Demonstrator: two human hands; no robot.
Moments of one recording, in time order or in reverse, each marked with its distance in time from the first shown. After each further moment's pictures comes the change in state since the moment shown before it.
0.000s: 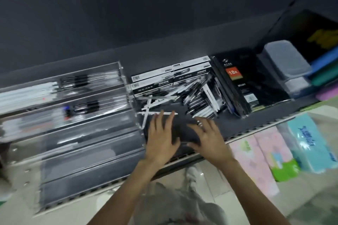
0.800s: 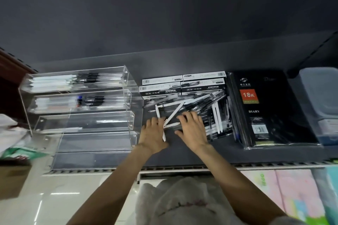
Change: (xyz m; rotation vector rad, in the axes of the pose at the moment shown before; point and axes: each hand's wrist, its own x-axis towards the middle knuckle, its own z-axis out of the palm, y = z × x) left_hand 0.049 0.007 0.008 0.341 -0.247 -0.377; right_hand 0.094 0.018 0.016 -0.041 -0.090 -0.224
